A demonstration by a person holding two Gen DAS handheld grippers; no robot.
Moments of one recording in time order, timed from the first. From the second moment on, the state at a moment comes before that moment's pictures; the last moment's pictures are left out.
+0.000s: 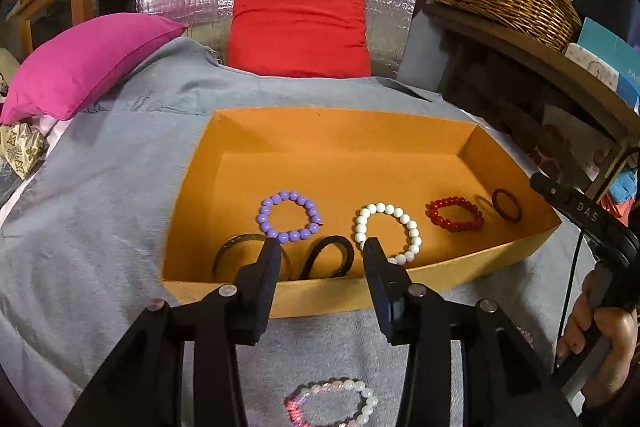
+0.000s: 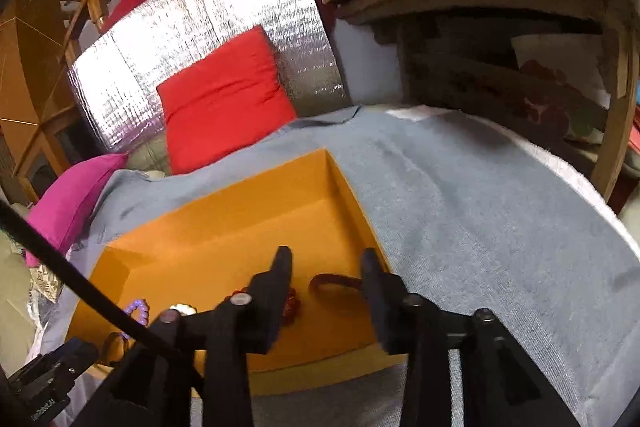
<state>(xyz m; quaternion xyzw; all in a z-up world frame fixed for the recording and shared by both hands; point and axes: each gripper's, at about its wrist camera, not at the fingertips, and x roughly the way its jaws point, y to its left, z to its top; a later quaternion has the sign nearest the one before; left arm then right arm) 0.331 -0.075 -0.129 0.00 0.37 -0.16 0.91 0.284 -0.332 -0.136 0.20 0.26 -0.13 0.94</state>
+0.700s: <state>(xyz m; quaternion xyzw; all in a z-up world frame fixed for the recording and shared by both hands) 0.257 -0.010 -0.145 0.04 0.42 -0.10 0.90 0.190 -0.306 -0.131 0.19 0.35 -0.05 0.92</state>
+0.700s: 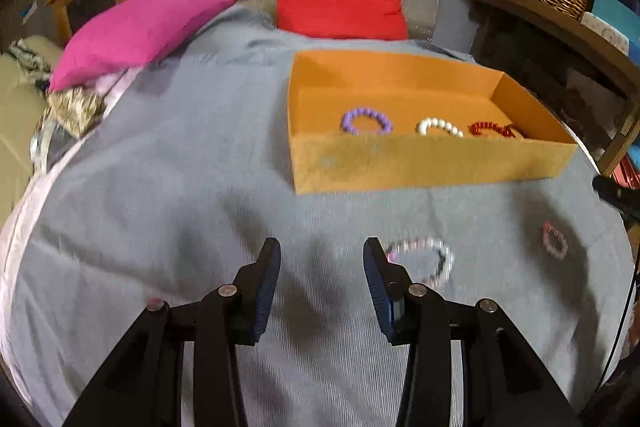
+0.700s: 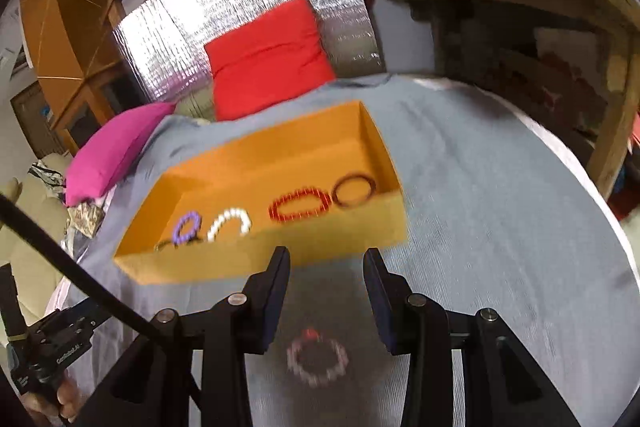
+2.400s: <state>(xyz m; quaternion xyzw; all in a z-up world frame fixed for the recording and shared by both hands) 0.243 -0.027 -0.160 0.09 0.44 -0.10 0.89 0.186 -0.281 -0.163 0.21 0.42 -0.07 0.88</state>
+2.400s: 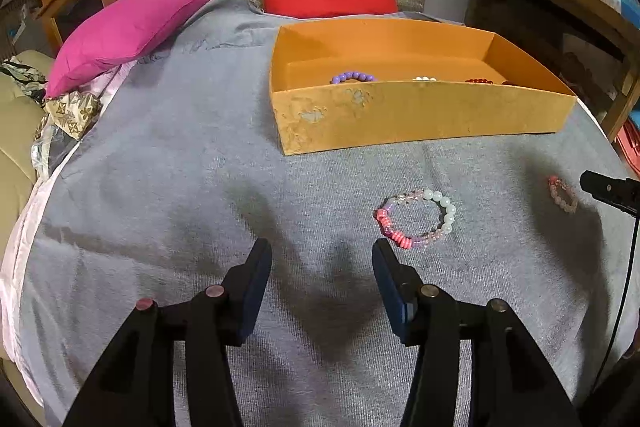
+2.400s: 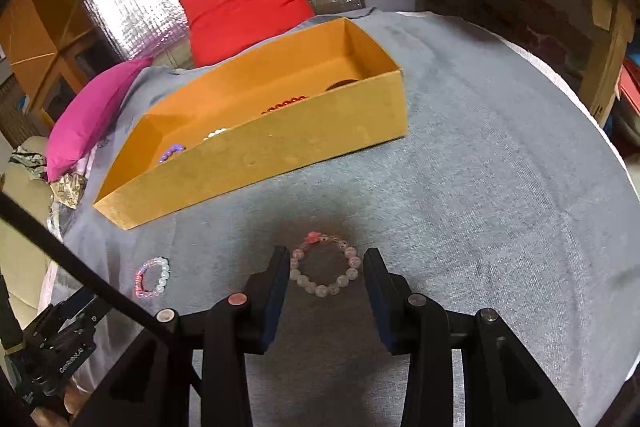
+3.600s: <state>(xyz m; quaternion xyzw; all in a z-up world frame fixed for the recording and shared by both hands) 0.255 -0.042 -0.170 0.07 0.46 -0.12 0.88 0.179 -0.306 -0.170 0.22 0.41 -0.06 0.88</state>
